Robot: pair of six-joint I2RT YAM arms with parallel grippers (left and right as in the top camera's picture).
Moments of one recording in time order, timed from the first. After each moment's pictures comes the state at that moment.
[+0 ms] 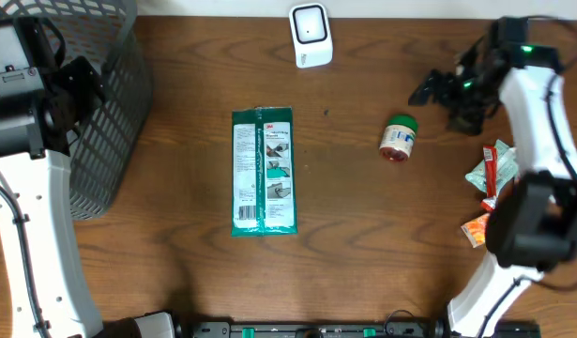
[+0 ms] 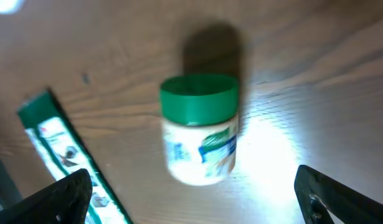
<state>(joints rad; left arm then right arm) 0.23 1.47 1.73 -1.13 -0.22 -0.35 -0.11 2.05 1.78 -1.17 -0.38 0.33</state>
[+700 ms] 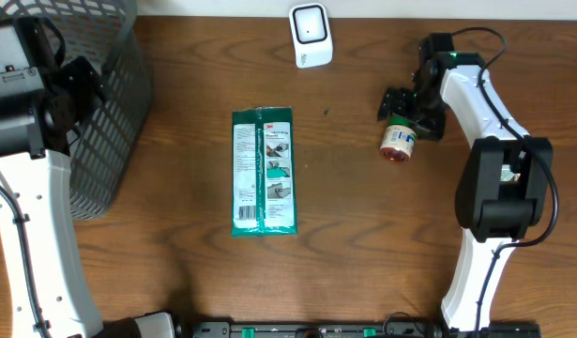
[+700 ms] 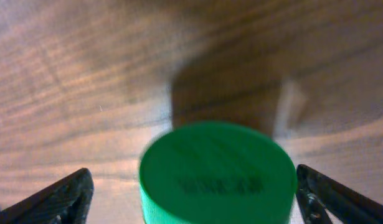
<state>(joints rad) 0.23 1.47 1.73 -1.13 -0.22 -0.35 0.05 2.22 1.78 -1.02 -0.15 0.44</state>
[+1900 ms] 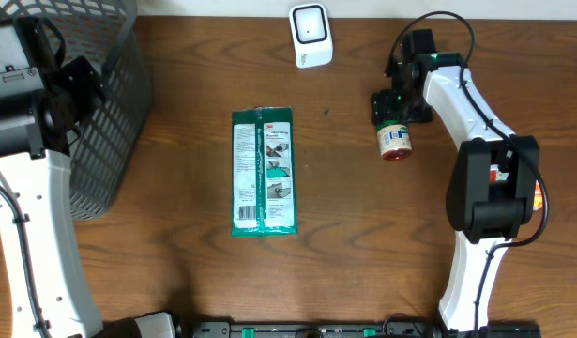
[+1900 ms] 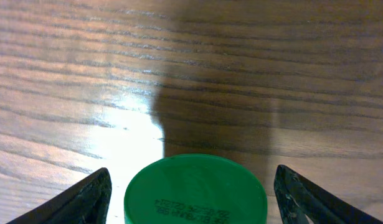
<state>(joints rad) 0.23 1.47 1.73 -1.13 -0.22 -0.35 0.11 2.22 1.78 -0.95 -0.08 0.03</state>
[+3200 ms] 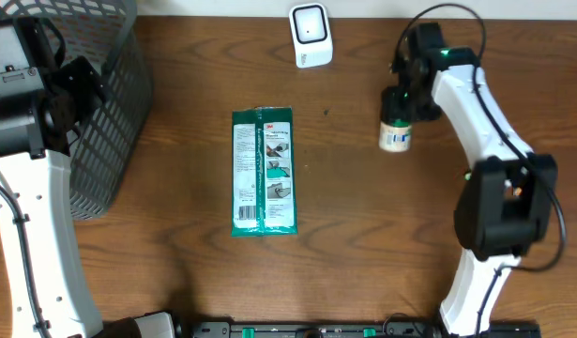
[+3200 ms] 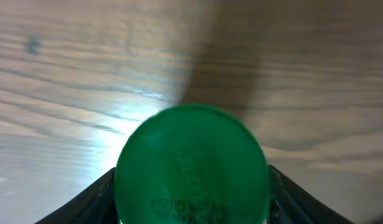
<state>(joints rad) 0.23 1.47 1.73 -1.13 -0.22 -0.35 0.12 2.06 1.76 -1.03 -0.04 0.06</state>
